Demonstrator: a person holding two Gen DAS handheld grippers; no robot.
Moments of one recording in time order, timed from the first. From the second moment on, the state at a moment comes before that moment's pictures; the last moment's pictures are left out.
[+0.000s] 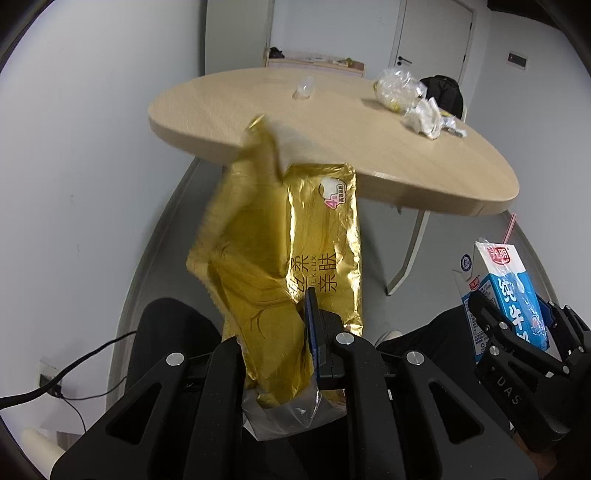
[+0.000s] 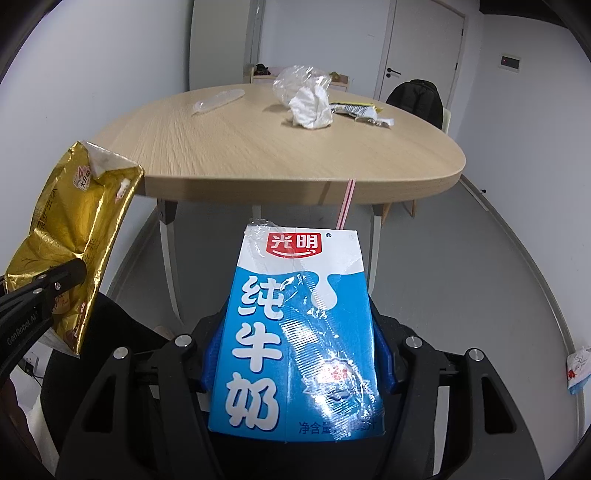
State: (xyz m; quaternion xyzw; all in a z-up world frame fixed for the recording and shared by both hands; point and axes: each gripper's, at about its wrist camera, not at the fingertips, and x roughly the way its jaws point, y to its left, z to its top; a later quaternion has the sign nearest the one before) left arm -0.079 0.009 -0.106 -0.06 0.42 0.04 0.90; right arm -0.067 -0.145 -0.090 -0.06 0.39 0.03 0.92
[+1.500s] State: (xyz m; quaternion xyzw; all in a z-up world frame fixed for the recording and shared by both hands) left arm 0.054 0.021 -0.287 -0.05 0.49 0.05 0.87; right arm 0.070 -0.120 -0.260 -0.05 0.48 0.01 0.87
